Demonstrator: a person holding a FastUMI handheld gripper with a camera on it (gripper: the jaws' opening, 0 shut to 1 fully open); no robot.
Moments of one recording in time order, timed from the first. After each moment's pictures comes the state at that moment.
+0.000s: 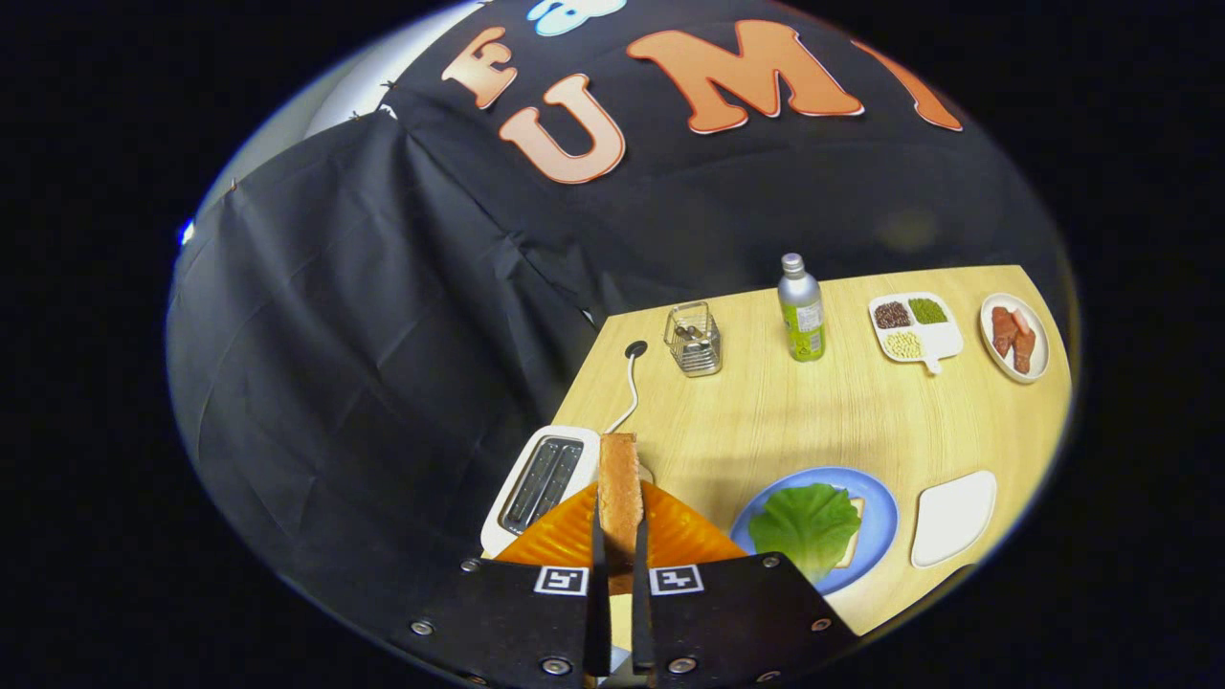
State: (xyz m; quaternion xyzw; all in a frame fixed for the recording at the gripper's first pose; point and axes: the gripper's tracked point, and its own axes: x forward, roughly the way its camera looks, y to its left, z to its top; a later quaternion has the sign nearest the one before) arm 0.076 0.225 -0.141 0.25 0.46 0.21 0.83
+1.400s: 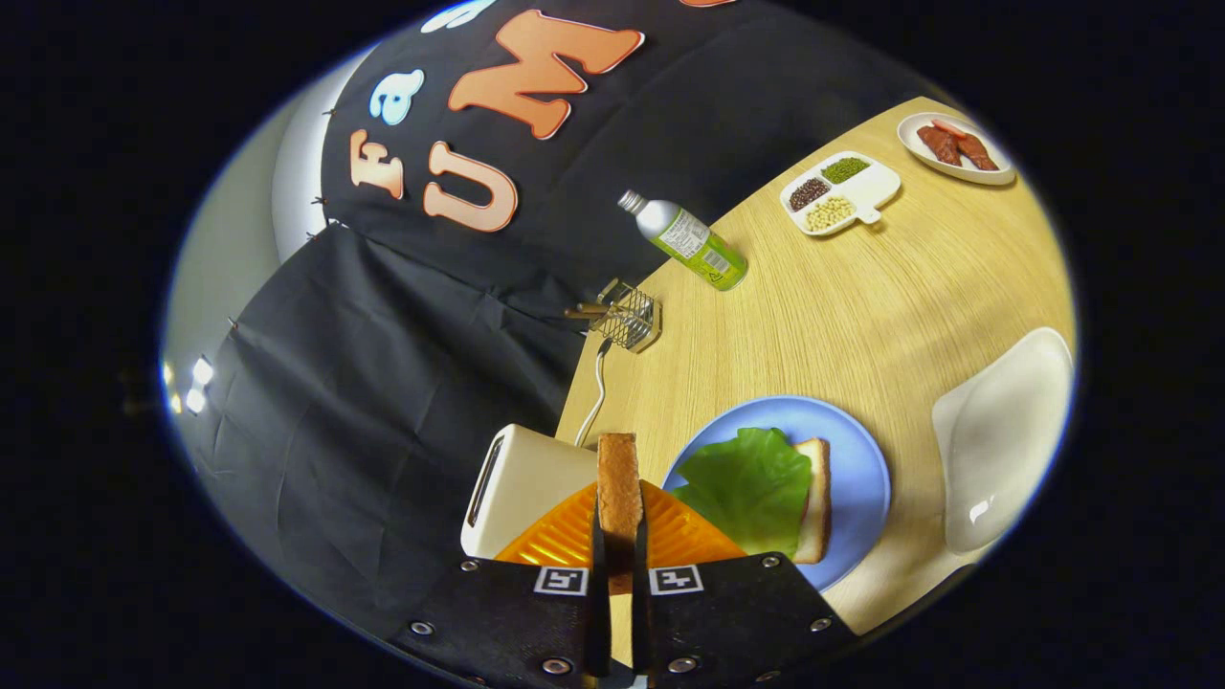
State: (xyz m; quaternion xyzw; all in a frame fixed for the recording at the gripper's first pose) arm 0.040 0.147 -0.275 0.45 0.43 0.20 0.76
